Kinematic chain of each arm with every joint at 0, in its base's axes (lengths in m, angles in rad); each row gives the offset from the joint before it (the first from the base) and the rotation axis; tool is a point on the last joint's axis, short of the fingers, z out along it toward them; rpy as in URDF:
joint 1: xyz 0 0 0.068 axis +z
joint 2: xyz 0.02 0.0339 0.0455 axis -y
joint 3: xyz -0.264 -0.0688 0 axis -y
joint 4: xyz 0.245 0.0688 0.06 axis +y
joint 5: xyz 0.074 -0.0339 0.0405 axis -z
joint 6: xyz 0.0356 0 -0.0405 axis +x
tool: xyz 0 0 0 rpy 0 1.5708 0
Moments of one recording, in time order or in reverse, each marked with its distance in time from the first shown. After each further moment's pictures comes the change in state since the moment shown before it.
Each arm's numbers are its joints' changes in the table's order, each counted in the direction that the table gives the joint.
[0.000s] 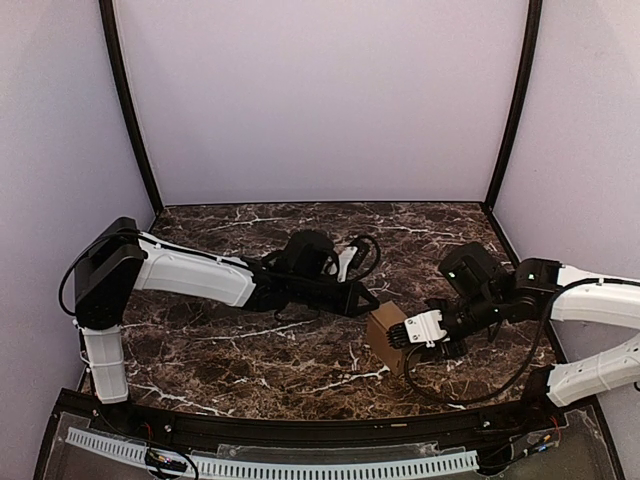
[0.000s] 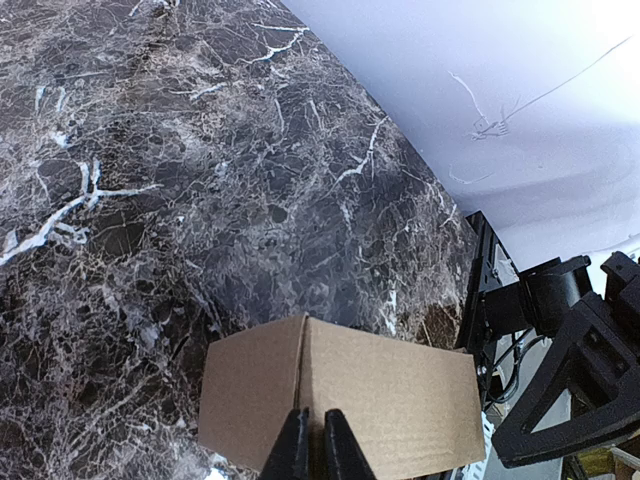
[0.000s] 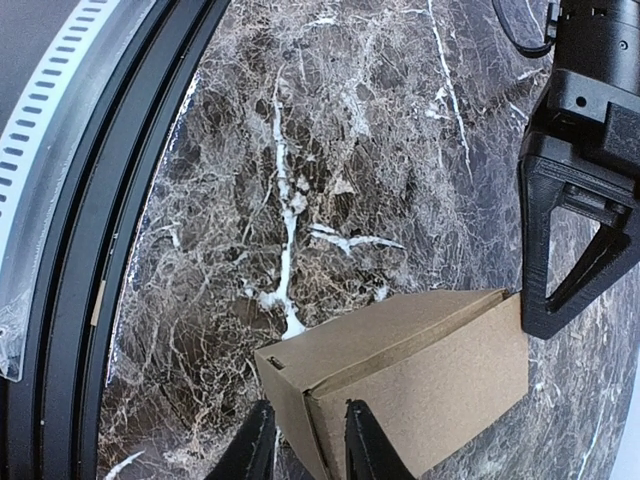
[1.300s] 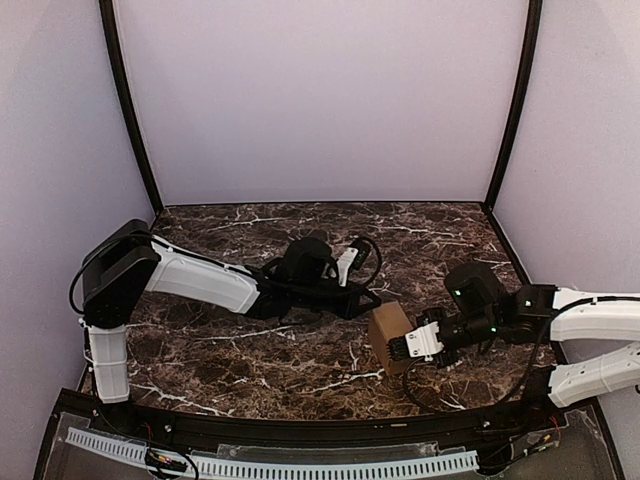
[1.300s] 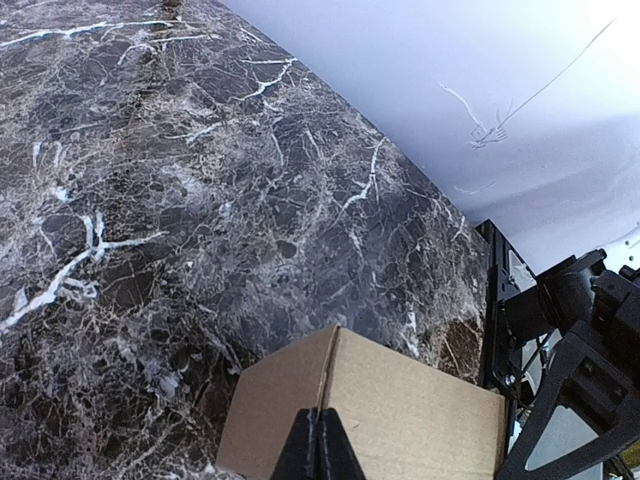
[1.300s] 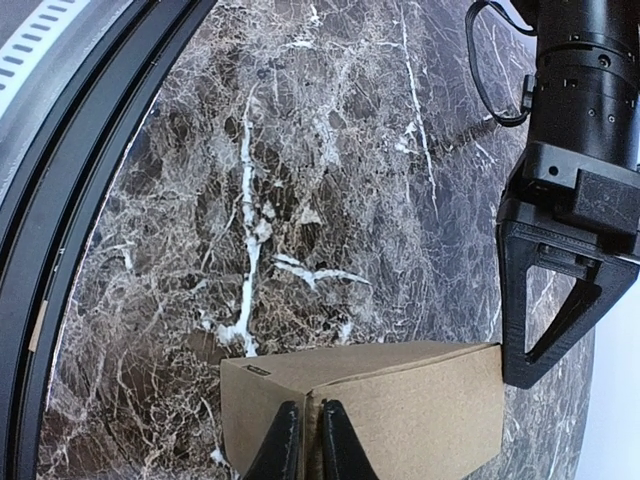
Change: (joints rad) left arm 0.006 -0.050 -0.045 -0.143 -0.030 0.084; right arm 0.013 0.039 -0.195 -0.286 0.033 -0.068
